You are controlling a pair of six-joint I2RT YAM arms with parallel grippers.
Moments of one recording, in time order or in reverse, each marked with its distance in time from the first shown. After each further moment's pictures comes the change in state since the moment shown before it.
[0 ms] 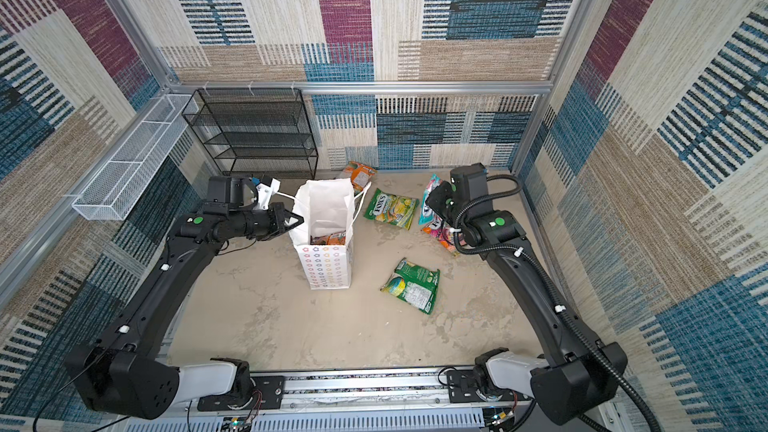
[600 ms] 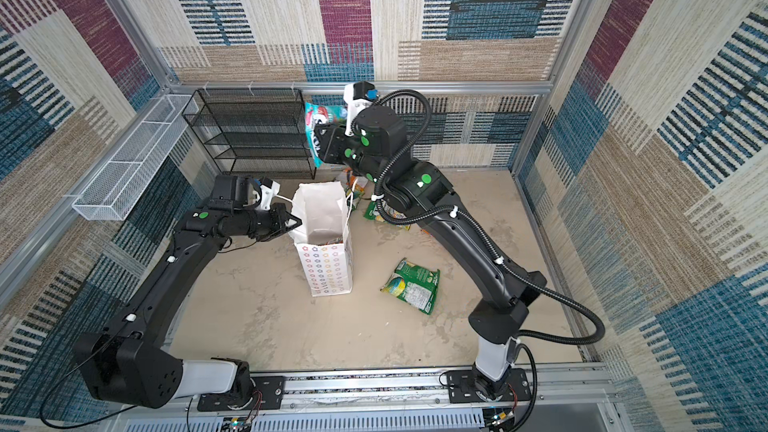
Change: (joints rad) left arm 0.001 0.040 0.021 -0.041 -0.080 0.003; right arm 0.475 0.557 0.961 0.062 0.018 -0.321
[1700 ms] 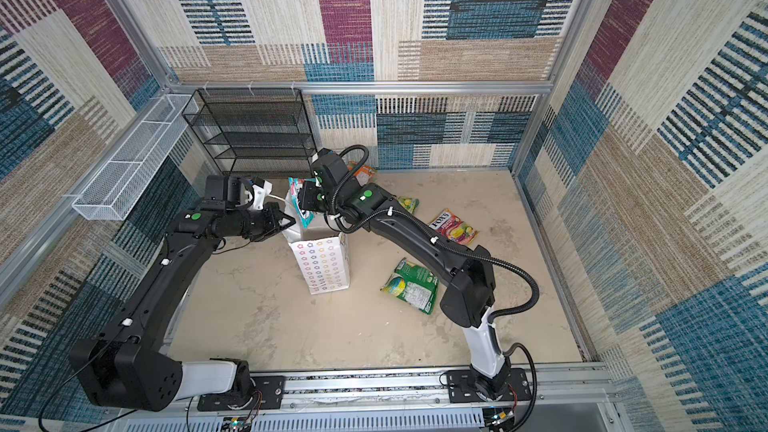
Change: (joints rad) left arm 0.045 -0.021 -0.004 -0.009 0.001 -0.001; right arm 0.014 0.185 -0.261 -0.016 -0.121 0.144
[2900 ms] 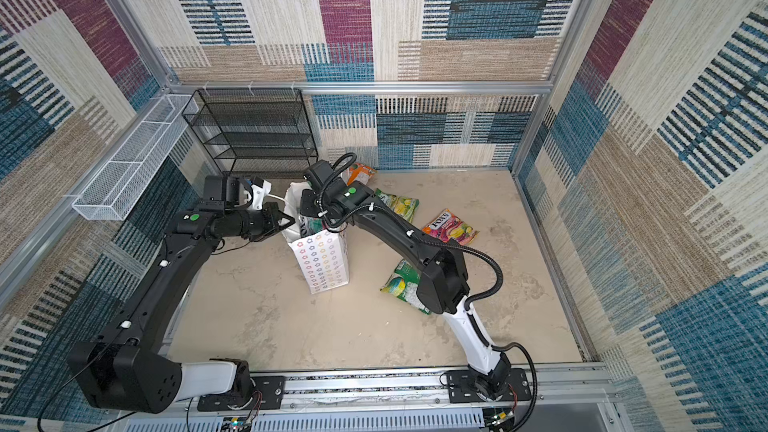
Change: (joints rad) left arm 0.001 -0.008 0.000 0.002 0.003 0.001; right arm -0.010 0.215 0.226 -0.212 0.051 0.004
